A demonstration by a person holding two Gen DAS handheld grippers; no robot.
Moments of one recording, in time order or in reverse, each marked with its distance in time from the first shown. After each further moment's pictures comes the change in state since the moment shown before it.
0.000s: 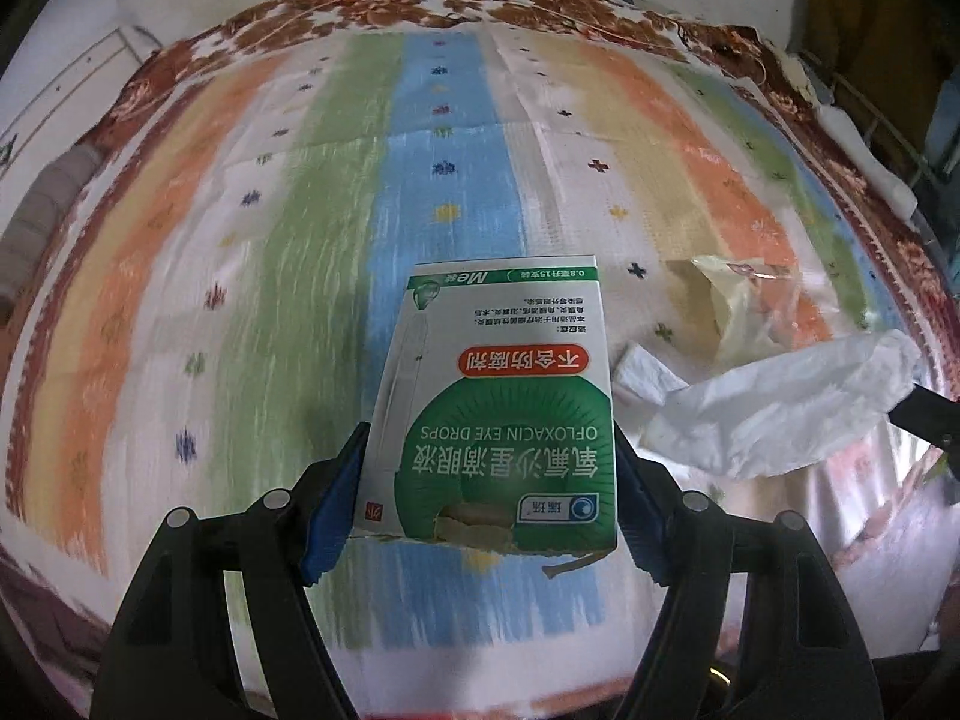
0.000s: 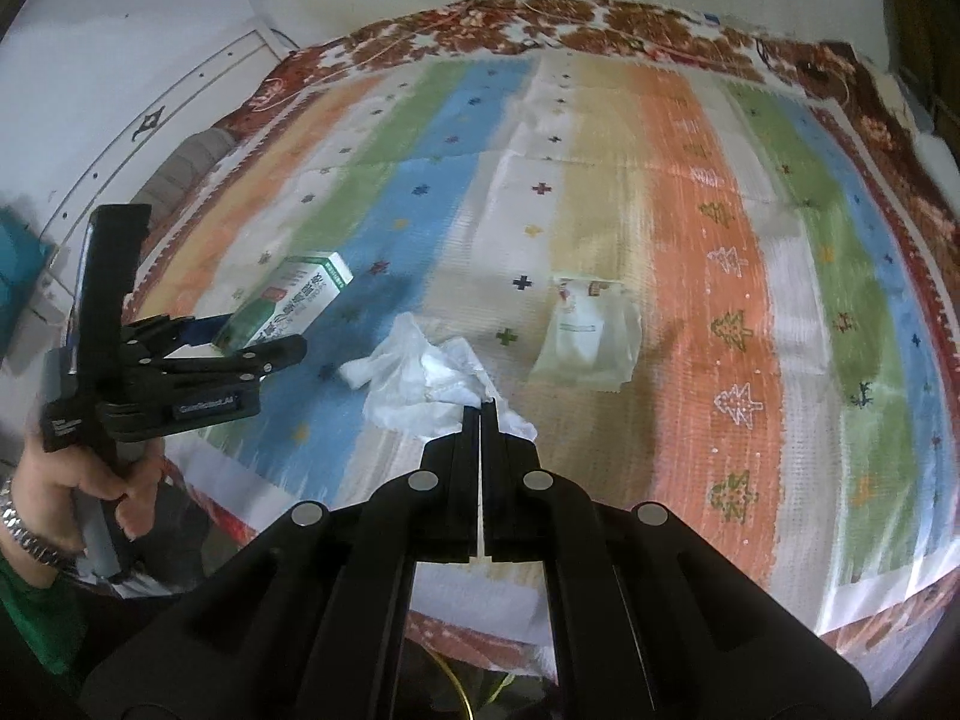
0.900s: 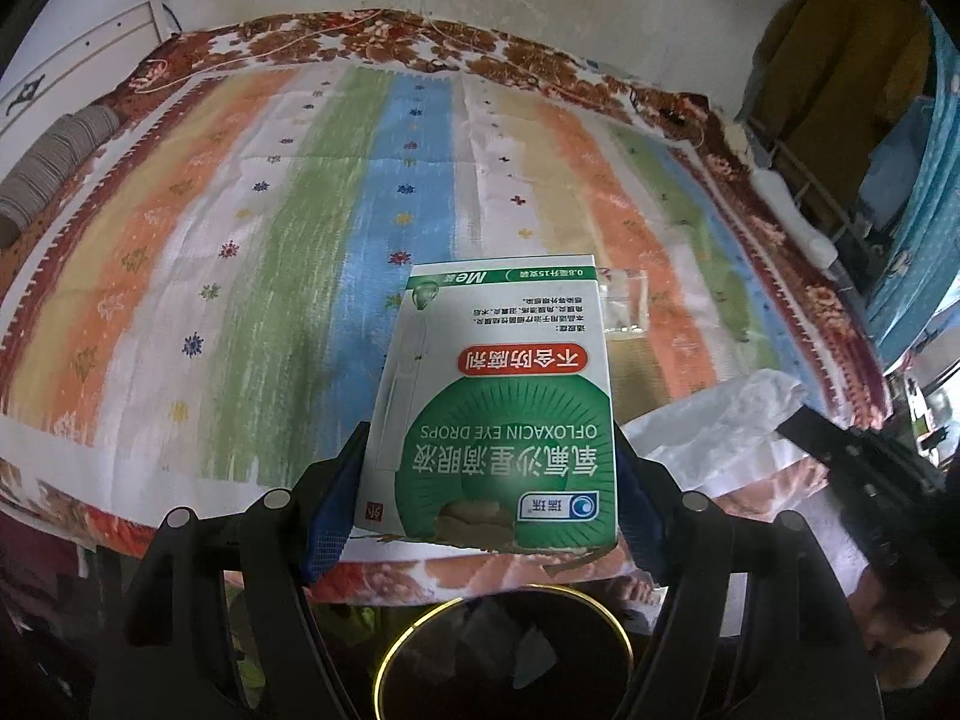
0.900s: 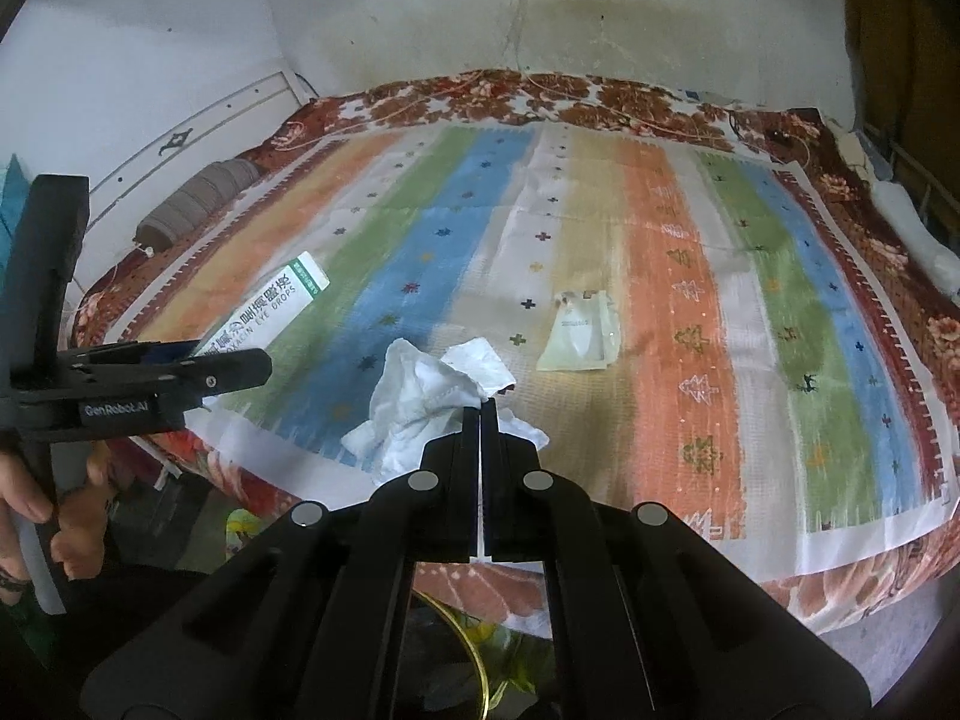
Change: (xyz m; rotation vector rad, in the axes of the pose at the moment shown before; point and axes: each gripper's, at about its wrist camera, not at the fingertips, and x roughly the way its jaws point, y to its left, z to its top) left arm -0.106 -0.014 -0.067 -0.098 -0.115 -0.159; right arm -0.082 0.037 -0.066 -0.032 -0.182 -0.040
